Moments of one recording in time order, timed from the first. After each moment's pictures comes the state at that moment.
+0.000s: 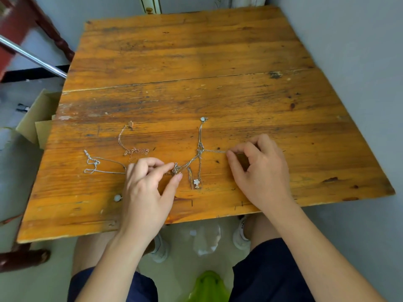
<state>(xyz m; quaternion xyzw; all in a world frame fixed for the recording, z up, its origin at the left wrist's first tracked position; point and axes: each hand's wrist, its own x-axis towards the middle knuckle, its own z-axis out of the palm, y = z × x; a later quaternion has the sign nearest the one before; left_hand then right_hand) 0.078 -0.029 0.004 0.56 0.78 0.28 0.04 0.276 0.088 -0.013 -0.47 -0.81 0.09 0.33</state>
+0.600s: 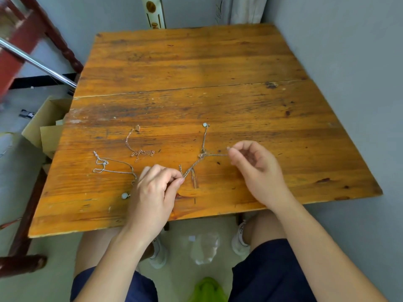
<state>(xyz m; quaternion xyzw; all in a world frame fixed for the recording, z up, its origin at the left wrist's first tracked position) 0.072 -0.038 0.002 0.61 0.74 0.28 0.06 0.274 0.078 0.012 -0.41 -0.65 0.52 0.37</state>
